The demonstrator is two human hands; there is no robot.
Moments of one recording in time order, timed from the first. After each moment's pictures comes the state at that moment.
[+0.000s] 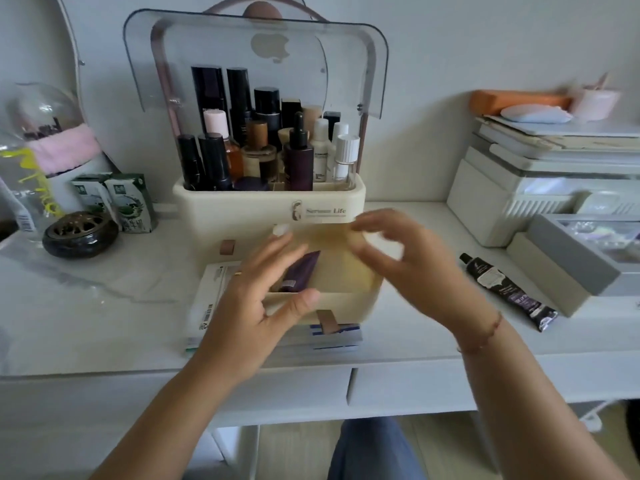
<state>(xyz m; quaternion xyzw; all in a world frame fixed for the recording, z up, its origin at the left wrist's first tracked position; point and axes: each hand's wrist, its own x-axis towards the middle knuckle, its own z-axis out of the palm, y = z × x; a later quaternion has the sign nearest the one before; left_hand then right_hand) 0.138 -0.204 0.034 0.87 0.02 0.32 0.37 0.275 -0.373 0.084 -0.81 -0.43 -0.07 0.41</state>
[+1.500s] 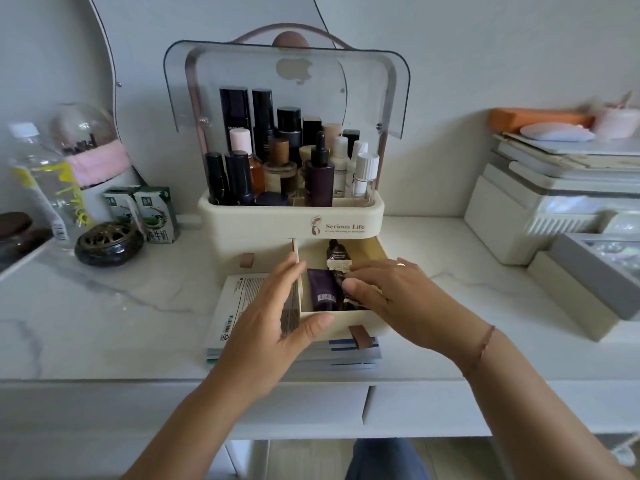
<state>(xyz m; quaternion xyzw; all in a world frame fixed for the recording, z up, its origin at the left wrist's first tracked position) 0.133 -0.197 0.020 0.88 0.07 0.27 0.37 0.262 -0.354 0.081 -0.86 -0.49 -0.01 0.16</state>
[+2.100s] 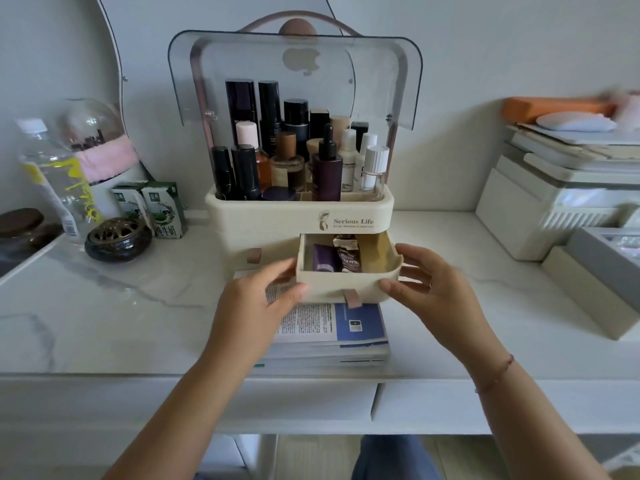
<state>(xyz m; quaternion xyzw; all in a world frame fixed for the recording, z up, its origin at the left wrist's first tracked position) 0.140 -0.174 0.027 0.86 0.15 0.34 0.34 0.287 -0.371 0.037 -0.77 -0.34 0.01 0.54</state>
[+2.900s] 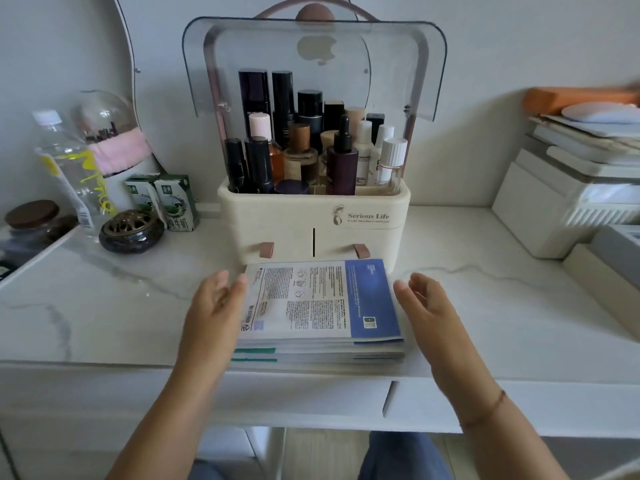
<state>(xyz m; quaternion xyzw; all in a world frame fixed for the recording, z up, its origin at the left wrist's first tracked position) 0.116 -0.139 -0.005 0.71 0.36 0.35 0.49 0.257 -0.350 0.011 -0.79 -0.15 0.13 0.58</state>
